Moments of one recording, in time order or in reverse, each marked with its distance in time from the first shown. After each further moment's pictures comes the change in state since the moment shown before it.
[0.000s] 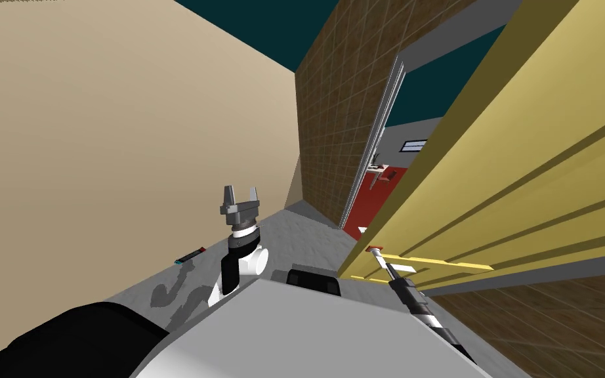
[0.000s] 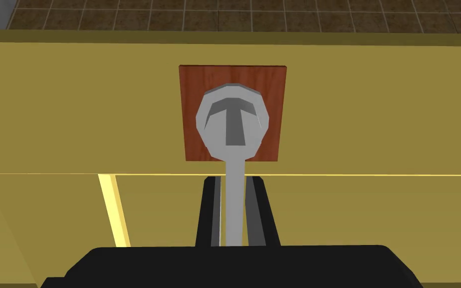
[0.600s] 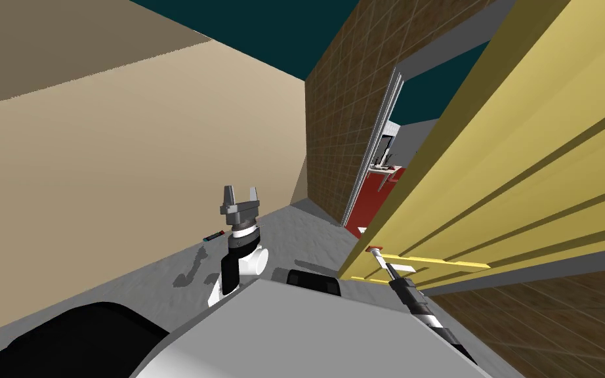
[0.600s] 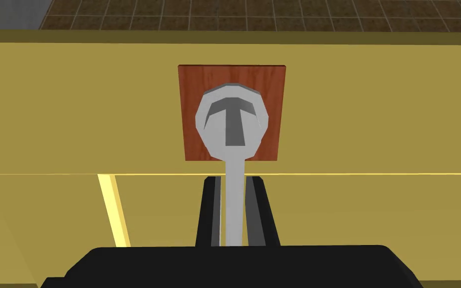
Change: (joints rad) arm -0.021 -0.004 0.006 0.043 0.005 -0.023 -0.006
